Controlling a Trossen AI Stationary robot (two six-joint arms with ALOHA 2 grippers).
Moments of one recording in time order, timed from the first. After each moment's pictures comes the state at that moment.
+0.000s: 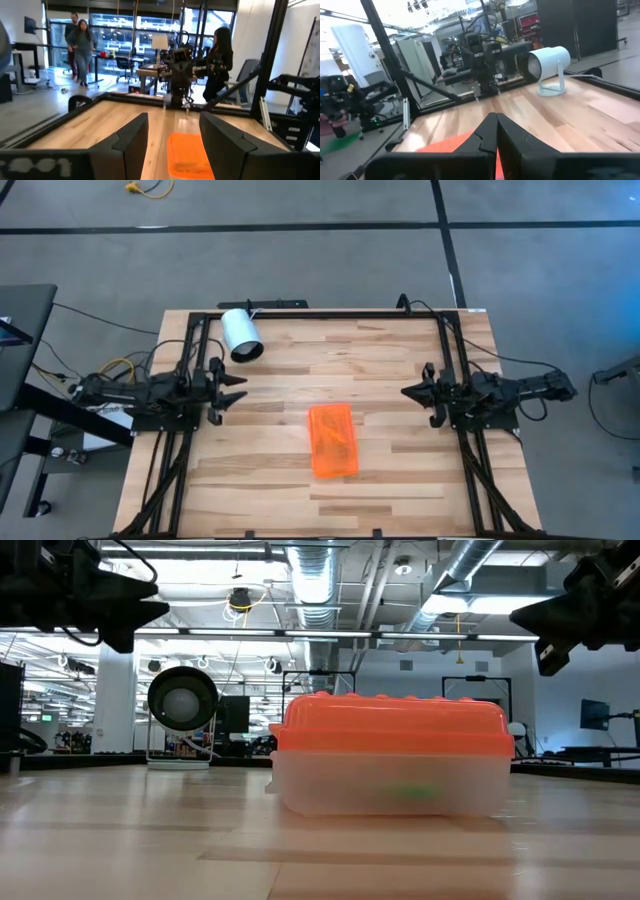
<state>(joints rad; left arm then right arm) -0.11 0.01 0.01 0.16 -0.22 -0.07 0.17 0.00 0.01 0.05 0.19 0.24</state>
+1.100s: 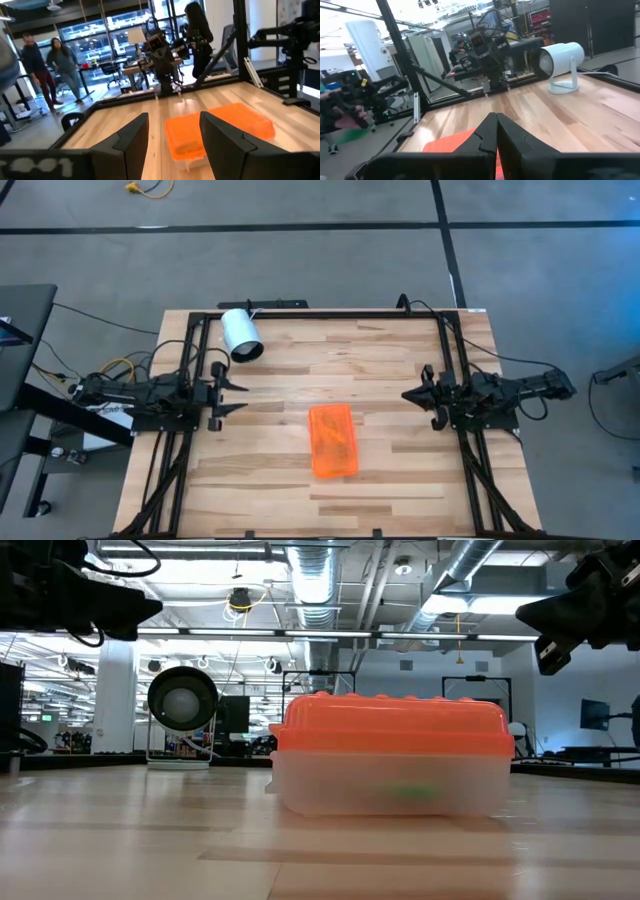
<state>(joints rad) -0.12 0.01 0.01 0.11 -0.10 0.21 0.18 0.00 0.01 0.04 0.15 0.24</state>
